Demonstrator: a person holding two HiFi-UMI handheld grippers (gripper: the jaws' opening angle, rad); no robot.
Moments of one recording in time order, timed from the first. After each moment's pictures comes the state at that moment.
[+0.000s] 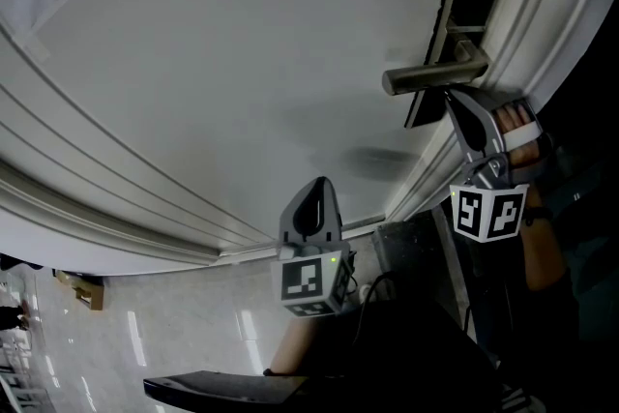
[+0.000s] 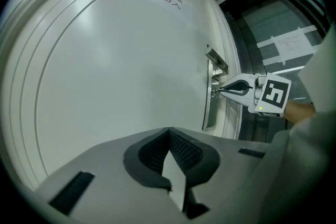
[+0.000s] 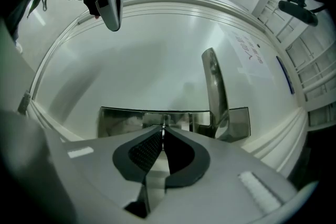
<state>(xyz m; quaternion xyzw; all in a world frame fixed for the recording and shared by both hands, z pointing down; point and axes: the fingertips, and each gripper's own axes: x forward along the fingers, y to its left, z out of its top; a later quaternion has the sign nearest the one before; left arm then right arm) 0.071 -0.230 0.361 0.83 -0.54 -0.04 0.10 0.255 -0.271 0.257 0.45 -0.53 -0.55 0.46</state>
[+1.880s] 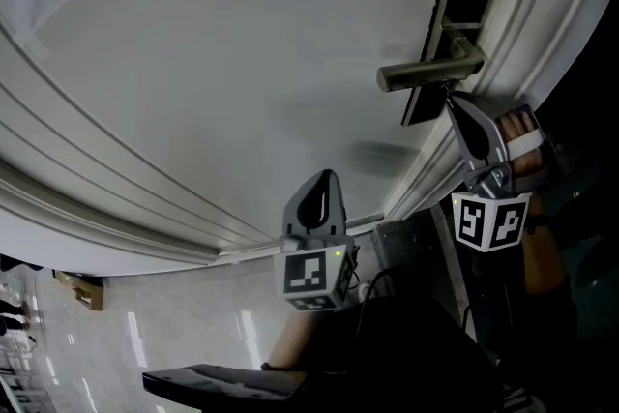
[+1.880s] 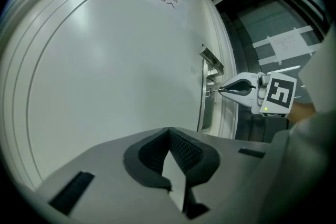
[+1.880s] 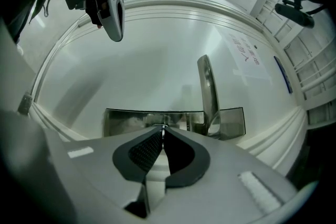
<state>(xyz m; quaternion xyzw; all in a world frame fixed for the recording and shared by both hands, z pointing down) 0.086 -0.233 0.353 0.85 -0.53 -0.04 0.09 0.257 -0.254 0.257 0.45 -0.54 -0.55 0.46</state>
